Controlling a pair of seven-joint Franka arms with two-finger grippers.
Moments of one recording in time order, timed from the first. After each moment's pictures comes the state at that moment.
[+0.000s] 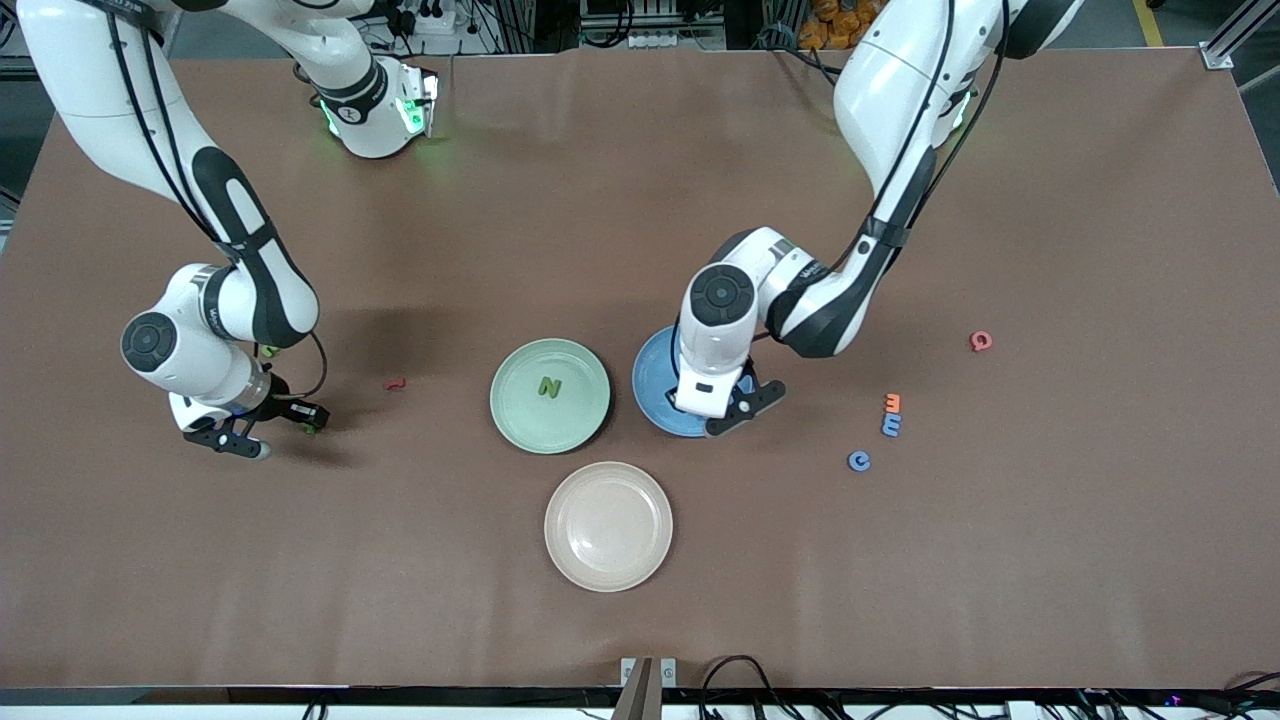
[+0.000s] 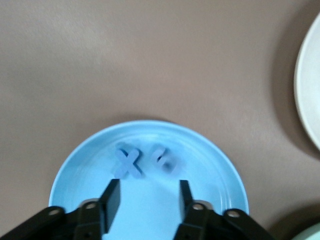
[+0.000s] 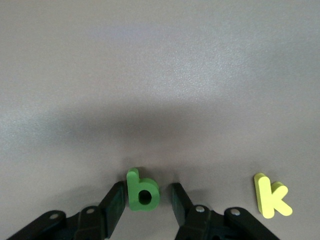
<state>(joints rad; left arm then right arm) -0.58 0.74 -0.12 -1.52 0.16 2.27 -1.28 -0.02 0.54 -0.06 -2.06 0.10 2.62 0.10</state>
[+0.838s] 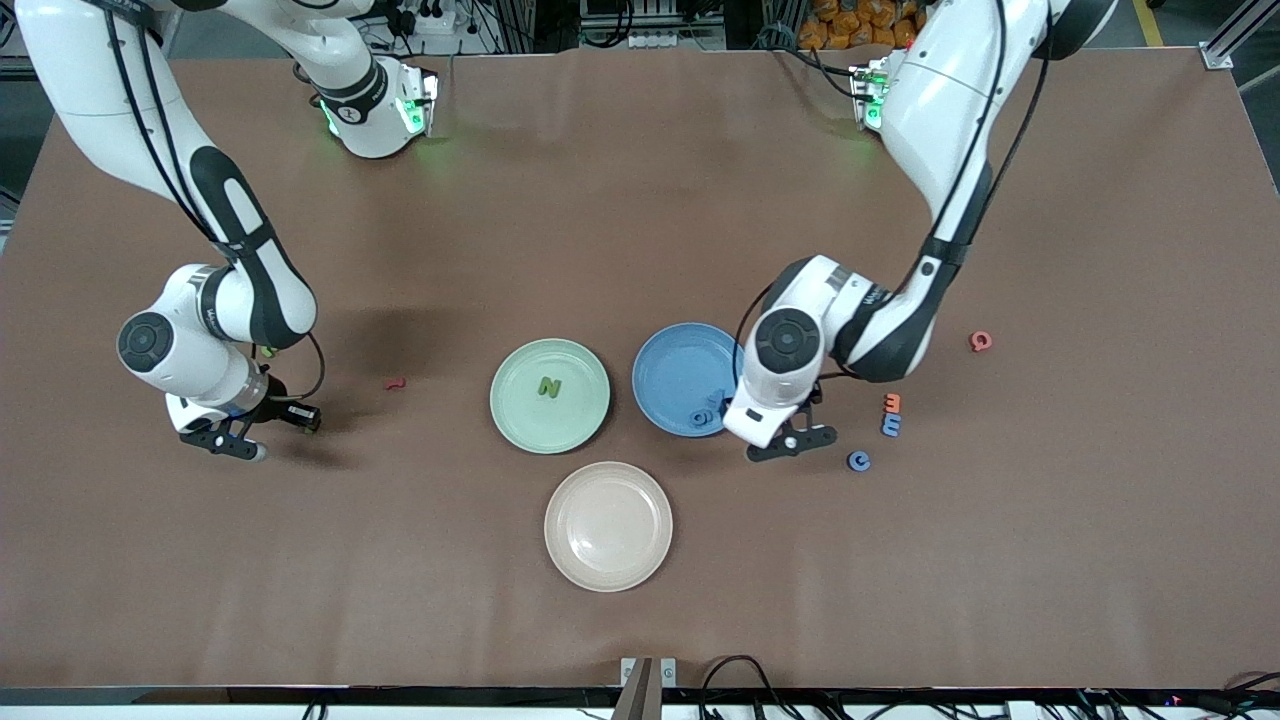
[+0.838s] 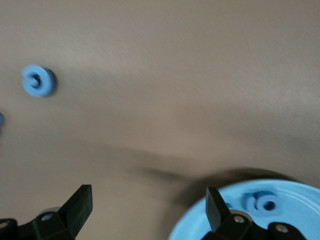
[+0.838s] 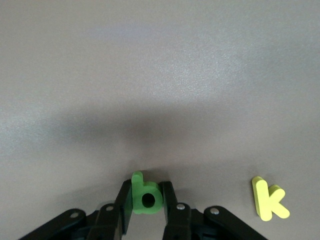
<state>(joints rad) -0.45 0.72 -0.10 -1.54 0.17 2.18 -0.83 -0.02 0.54 -0.06 -2.05 0.10 2.62 0.11</state>
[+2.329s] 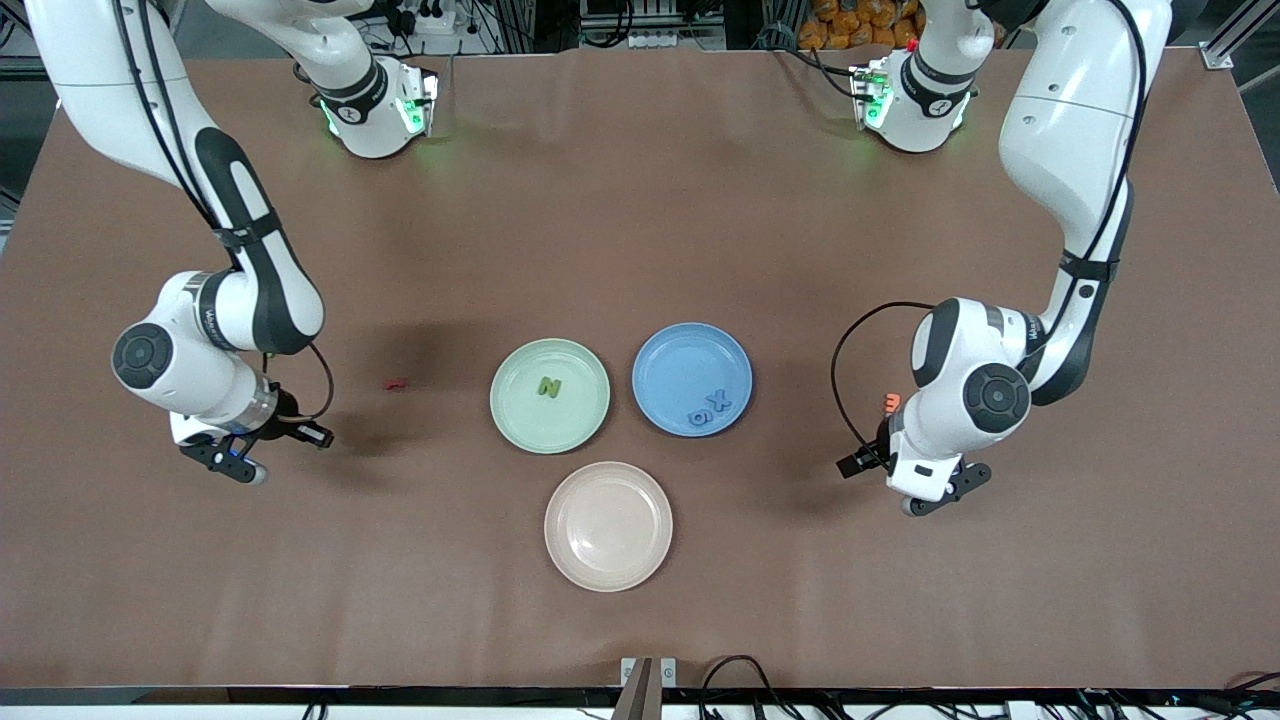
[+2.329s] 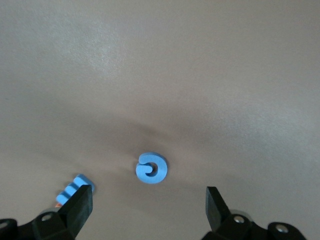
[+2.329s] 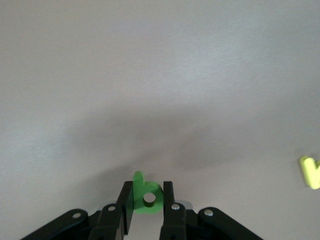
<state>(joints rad) -0.17 0.68 -0.12 -1.62 0.02 2.30 -0.72 0.05 0.51 -0.04 -1.92 0.10 2.46 0.36</state>
